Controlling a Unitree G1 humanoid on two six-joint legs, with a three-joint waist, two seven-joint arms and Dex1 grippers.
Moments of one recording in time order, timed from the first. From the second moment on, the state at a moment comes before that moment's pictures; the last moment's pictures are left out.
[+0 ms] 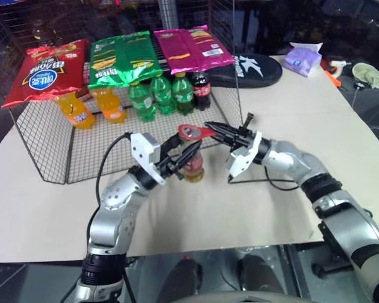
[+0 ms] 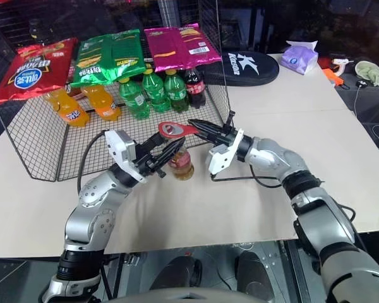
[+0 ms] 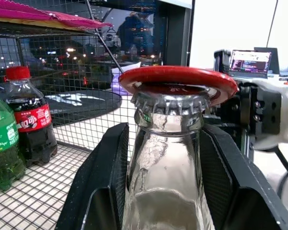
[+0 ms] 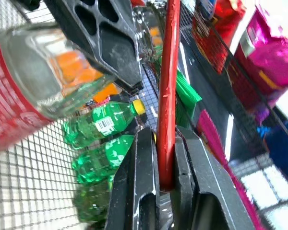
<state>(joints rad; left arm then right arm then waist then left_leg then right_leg) -0.15 0.32 0.03 -0.30 -0.43 0.14 -0.68 -0.86 -0.39 0.39 0.71 -0.67 -1.09 0.03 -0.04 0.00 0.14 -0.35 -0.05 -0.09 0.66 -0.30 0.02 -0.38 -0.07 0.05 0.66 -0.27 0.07</state>
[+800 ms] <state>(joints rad) -0.17 0.30 0.00 -0.29 -0.42 0.12 -0.67 -0.93 -0.42 0.35 0.77 -0.53 -1.07 -0.01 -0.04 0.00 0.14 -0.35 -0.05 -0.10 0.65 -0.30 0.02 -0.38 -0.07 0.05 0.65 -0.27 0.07</state>
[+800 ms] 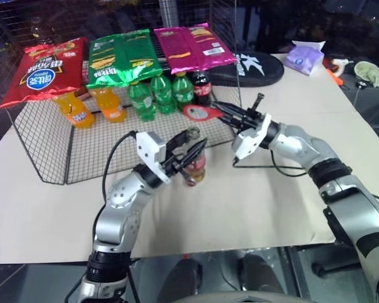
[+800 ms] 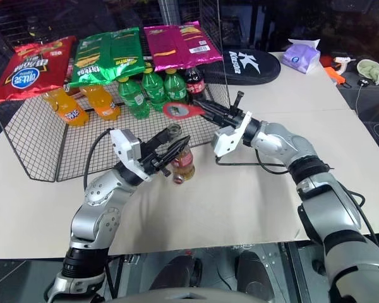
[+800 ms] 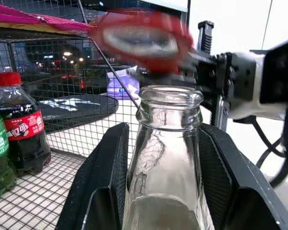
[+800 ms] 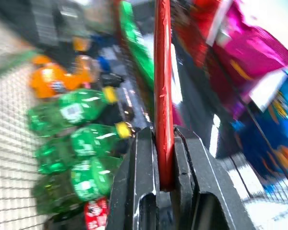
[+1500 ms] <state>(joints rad) -0.09 0.32 -0.01 -0.29 -0.42 0.12 -0.69 -0.60 -0.39 0.26 0.50 -0.10 -0.73 0.30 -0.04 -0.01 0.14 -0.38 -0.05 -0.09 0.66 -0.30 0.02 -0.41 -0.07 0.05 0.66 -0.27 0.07</state>
